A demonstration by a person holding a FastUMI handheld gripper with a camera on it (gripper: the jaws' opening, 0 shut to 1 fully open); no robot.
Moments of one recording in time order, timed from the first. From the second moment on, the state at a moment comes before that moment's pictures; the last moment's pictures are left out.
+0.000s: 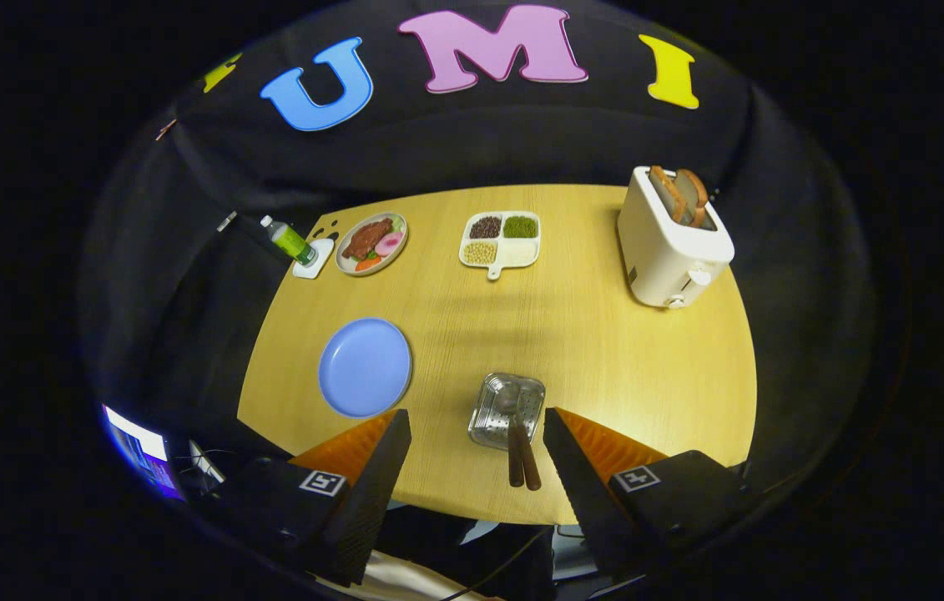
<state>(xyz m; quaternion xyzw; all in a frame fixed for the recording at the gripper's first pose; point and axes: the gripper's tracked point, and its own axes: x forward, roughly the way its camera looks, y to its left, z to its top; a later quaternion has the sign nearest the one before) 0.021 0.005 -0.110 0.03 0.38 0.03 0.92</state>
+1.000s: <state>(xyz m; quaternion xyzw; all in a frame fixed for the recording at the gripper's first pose) -0.023 -0.040 -0.012 0.00 0.02 -0.05 1.00</state>
